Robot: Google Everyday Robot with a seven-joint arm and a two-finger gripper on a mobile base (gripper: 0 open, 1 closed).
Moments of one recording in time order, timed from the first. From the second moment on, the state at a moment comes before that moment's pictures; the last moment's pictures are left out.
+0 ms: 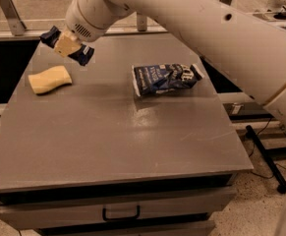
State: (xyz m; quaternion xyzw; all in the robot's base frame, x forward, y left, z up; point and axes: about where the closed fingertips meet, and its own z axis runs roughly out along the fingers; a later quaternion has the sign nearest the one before) arm 0.636 0.187 0.969 -0.60 0.67 0.13 0.42
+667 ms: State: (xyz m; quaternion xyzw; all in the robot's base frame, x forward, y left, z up) arm 0.656 0.227 0.943 -0.62 0.63 0.15 0.44
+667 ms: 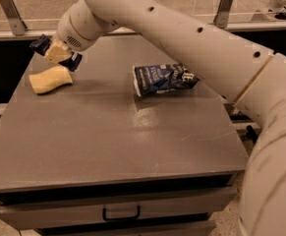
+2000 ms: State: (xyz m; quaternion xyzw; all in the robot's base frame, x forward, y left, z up) arm 0.642 0.222 0.883 -0.72 0.56 0.17 0.38
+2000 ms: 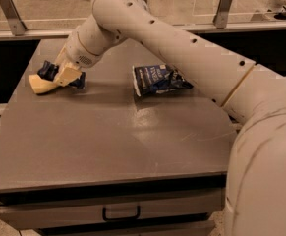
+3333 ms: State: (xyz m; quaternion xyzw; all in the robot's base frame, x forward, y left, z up) arm 0.669 0.210 0.914 -0.67 0.60 0.20 0.38
